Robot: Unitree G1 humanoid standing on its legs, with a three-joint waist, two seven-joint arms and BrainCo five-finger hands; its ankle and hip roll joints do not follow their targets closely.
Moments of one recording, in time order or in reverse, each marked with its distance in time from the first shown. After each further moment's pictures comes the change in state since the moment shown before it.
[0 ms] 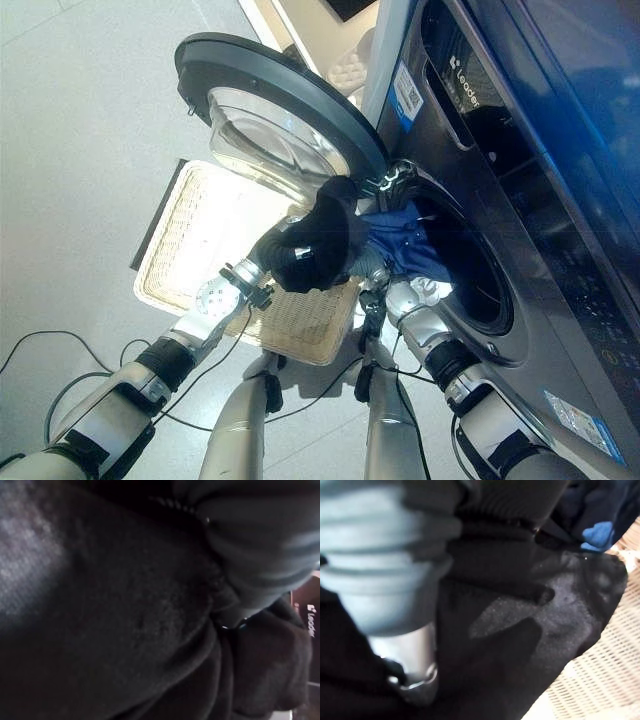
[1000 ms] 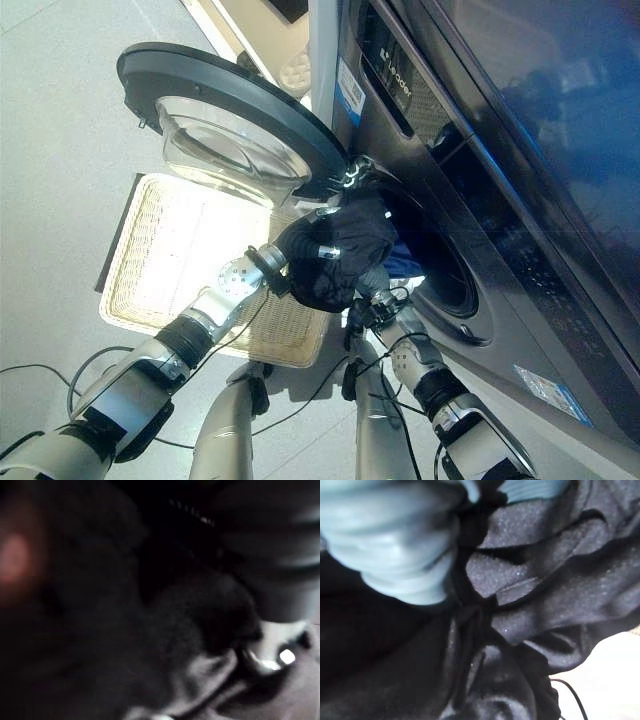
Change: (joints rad) left arm -0.140 -0.062 -0.038 0.102 0.102 0.129 -0.016; right arm 0.121 0.134 -0.099 0.061 0.572 -0.107 0.264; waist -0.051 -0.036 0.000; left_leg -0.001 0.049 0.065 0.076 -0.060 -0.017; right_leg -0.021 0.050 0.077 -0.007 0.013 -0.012
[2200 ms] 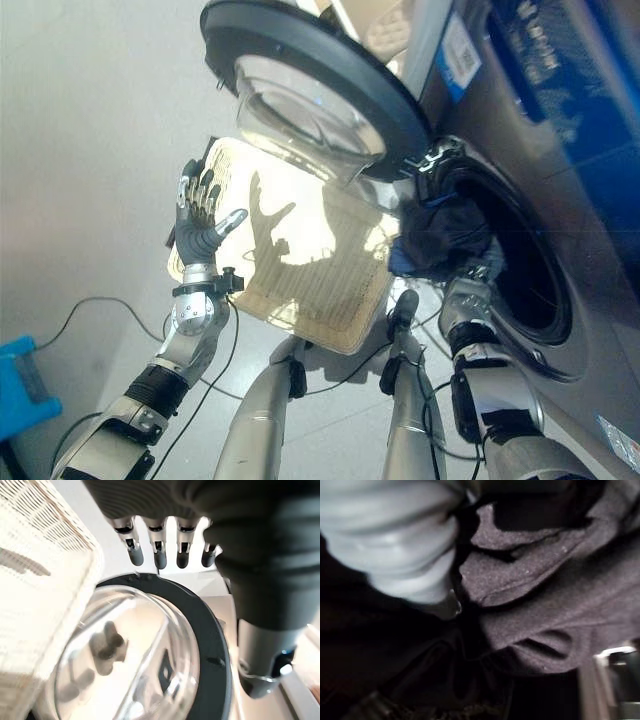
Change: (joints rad) left arm 0.351 0.037 0.266 -0.357 -0.143 -0.209 0.645; right arm -0.314 -0.144 -0.555 0.397 0.869 -0.066 -0.182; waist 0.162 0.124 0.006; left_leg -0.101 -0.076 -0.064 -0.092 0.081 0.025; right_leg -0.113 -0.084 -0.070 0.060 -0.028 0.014
